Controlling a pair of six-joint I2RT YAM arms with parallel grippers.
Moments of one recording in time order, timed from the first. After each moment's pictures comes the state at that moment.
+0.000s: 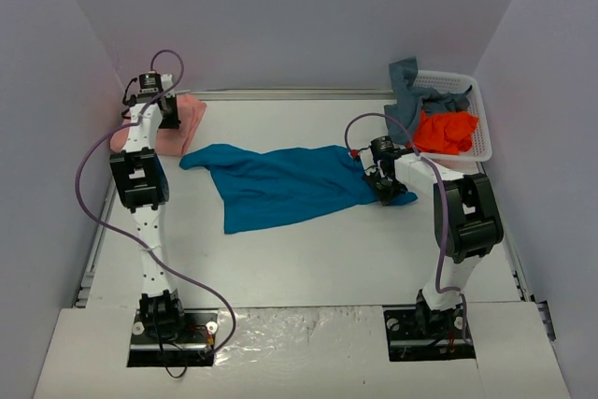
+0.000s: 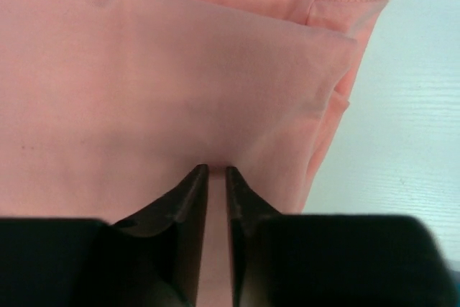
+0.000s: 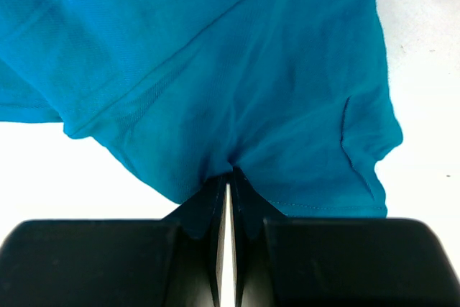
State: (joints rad) left arm 0.17 2.58 2.43 -0.73 0.12 0.02; right arm 0.25 1.80 1.09 -0.59 0.07 -0.31
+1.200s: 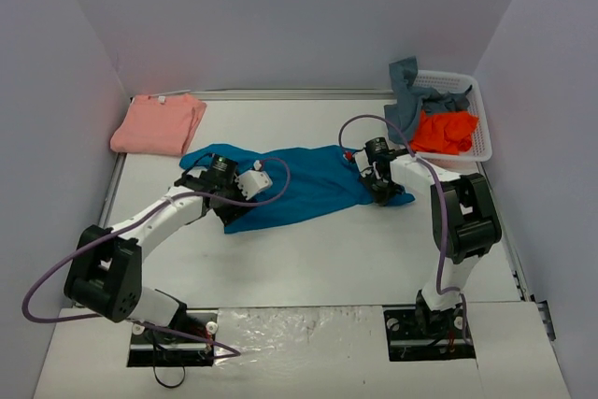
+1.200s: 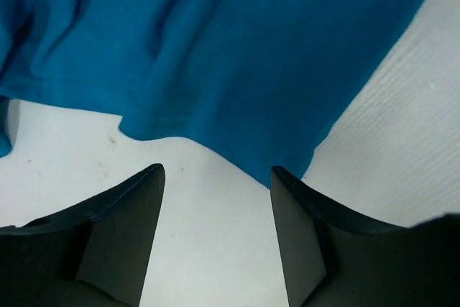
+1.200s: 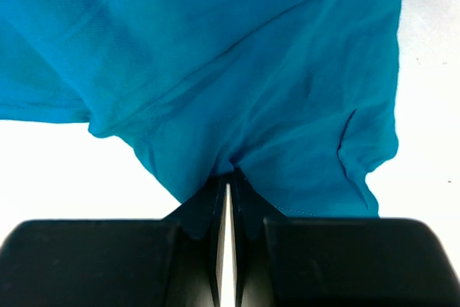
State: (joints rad) left arm -0.40 1.42 0.92 -0.53 0.06 0.59; right arm 0.29 1.80 1.09 -0.59 0.09 -0.32
